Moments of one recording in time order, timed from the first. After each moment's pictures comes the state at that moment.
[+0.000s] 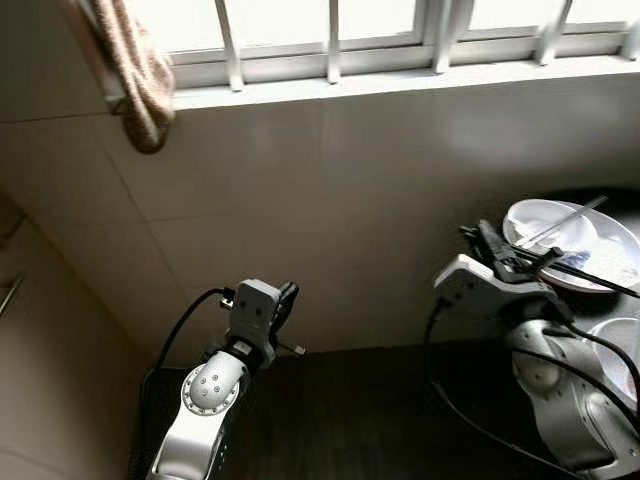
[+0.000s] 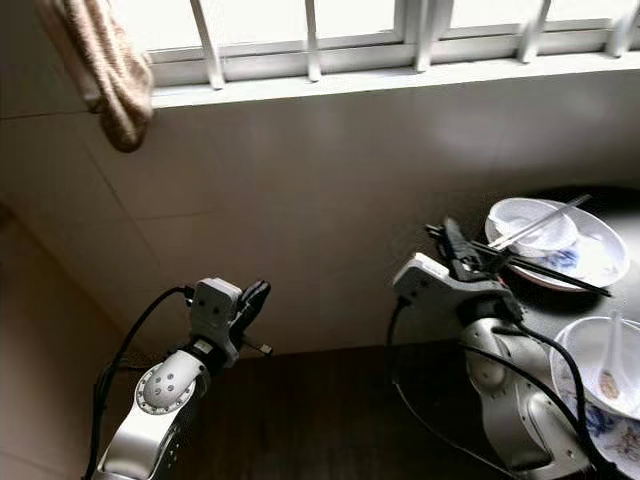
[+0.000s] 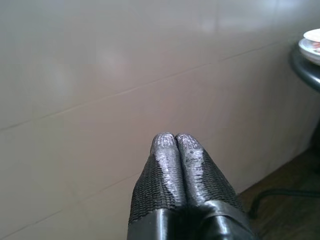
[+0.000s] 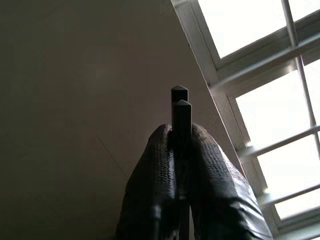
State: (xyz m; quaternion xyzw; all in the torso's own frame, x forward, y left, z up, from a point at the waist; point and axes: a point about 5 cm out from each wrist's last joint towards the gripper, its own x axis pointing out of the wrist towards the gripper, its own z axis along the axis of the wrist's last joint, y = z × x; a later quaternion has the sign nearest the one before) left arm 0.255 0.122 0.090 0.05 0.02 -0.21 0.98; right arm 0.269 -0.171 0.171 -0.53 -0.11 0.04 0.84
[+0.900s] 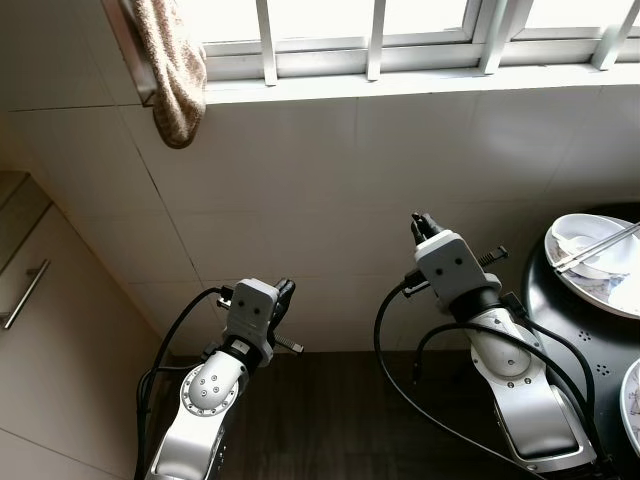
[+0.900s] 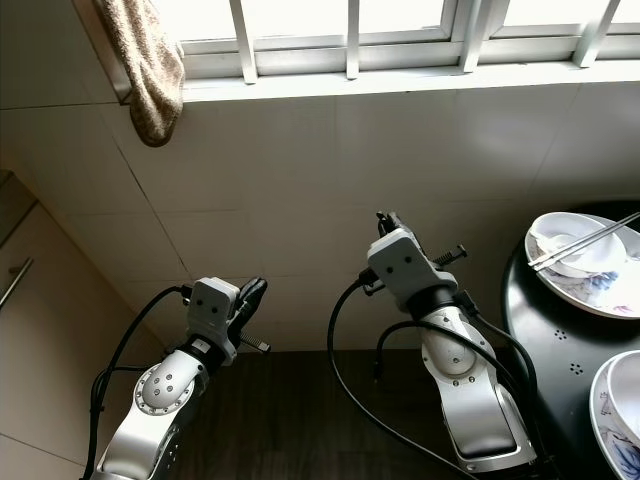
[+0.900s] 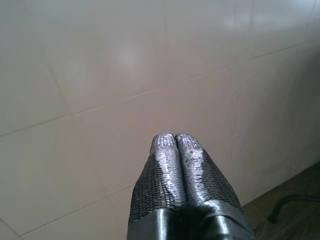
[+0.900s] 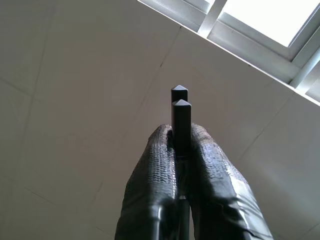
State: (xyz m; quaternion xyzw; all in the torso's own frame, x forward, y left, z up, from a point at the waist) left arm 0.255 0.125 0.093 0.06 0.01 -0.20 0.98; right arm 0.274 -0.146 0.171 -0.24 -0.10 0.09 0.96
